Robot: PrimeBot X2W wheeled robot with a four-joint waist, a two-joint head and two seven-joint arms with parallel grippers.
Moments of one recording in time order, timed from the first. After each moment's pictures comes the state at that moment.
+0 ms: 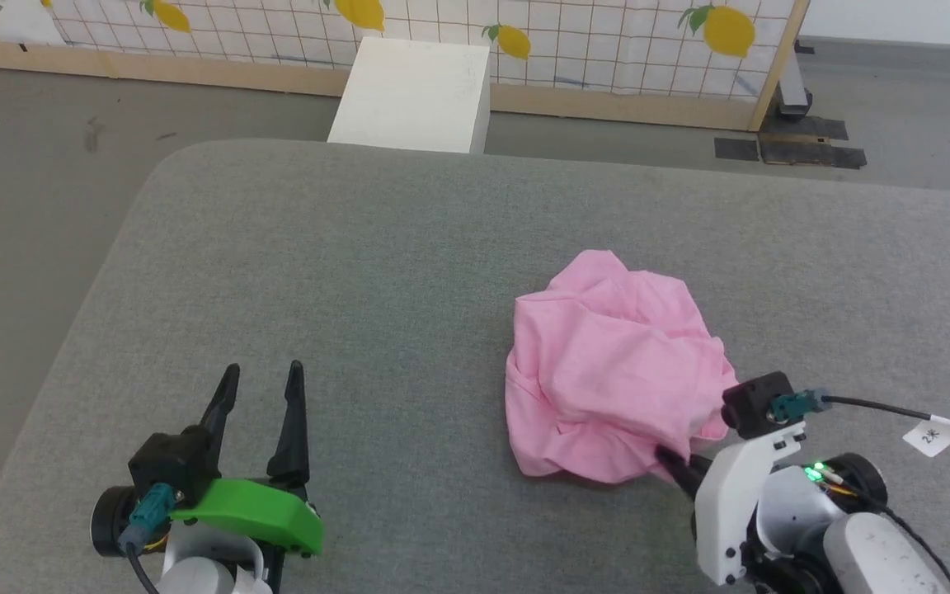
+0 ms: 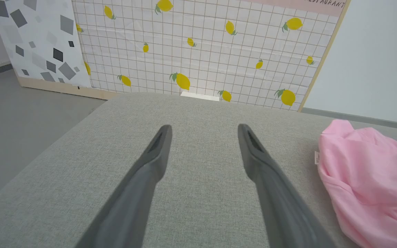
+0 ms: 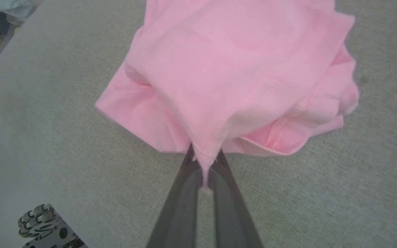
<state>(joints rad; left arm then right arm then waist) -0.07 0.20 -0.19 0.14 -0.36 0.04 -0.26 -0.13 -0.20 0.27 0.14 0.41 0.13 0.55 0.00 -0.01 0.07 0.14</state>
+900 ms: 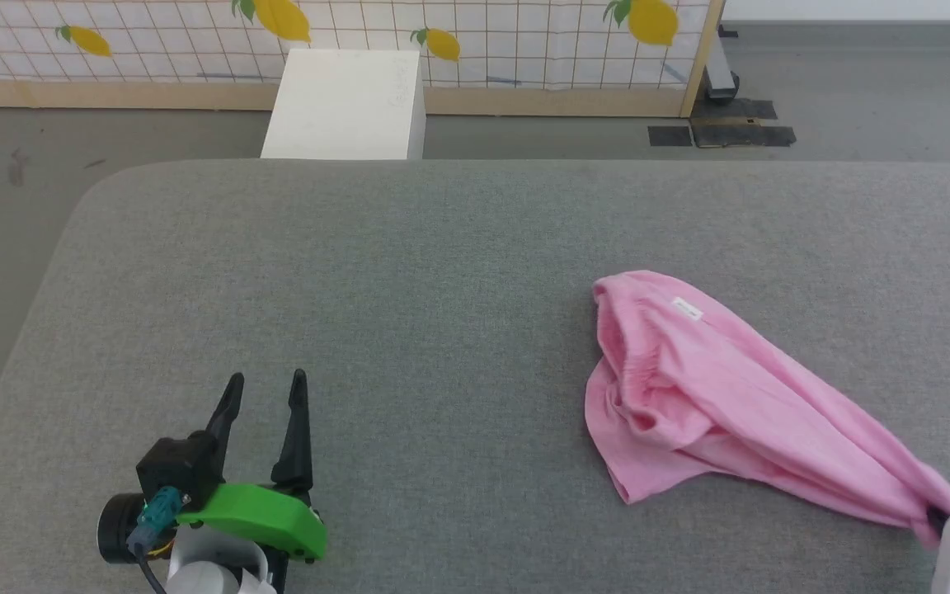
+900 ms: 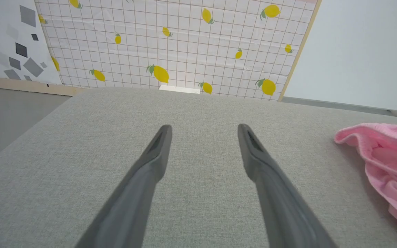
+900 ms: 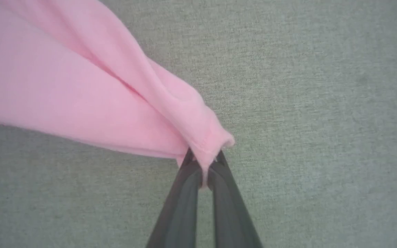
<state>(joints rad) -0.07 0.16 -0.16 0.18 -0.32 0.01 -0.26 0.02 -0.28 -0.27 0.21 0.30 0.13 0.60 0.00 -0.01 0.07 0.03</state>
